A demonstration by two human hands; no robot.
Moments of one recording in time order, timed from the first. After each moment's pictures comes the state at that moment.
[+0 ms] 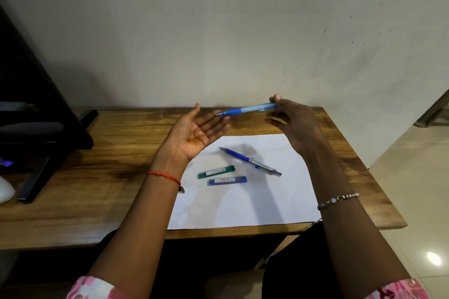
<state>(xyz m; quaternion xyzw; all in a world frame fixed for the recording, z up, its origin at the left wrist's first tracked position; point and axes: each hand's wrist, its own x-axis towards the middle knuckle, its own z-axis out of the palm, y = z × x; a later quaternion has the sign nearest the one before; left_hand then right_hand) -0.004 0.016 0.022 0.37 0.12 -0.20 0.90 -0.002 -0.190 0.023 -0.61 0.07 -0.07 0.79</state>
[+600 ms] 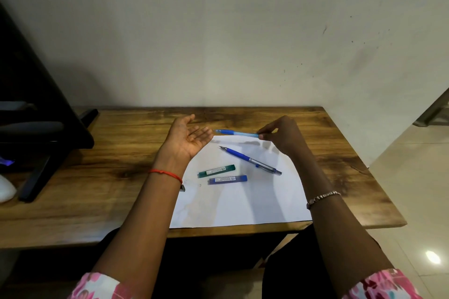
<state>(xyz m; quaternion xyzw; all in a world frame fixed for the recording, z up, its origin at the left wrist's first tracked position) -0.004 0.018 0.018 0.39 0.26 -0.13 0.87 0.009 -0.189 -0.011 -0.93 0.04 -0.03 0.37</state>
